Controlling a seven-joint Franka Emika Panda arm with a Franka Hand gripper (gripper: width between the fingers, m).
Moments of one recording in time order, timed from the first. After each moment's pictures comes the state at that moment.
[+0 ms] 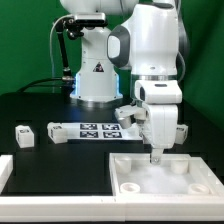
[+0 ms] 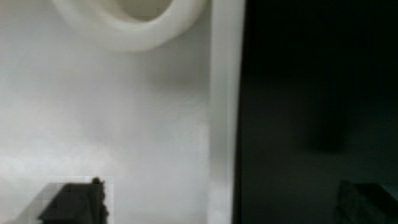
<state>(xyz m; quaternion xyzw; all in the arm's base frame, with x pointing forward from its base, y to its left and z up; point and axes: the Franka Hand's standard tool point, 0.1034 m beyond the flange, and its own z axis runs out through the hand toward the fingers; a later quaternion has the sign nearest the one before) 0.539 0.060 0.021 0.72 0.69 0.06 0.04</state>
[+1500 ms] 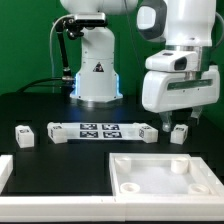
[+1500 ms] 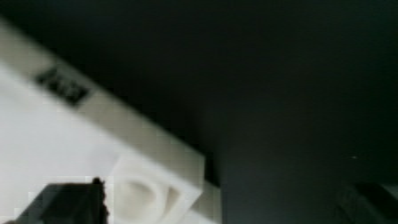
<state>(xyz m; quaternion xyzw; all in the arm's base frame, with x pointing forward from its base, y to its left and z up) 0.500 0.134 0.076 0.98 0.20 0.03 0.01</state>
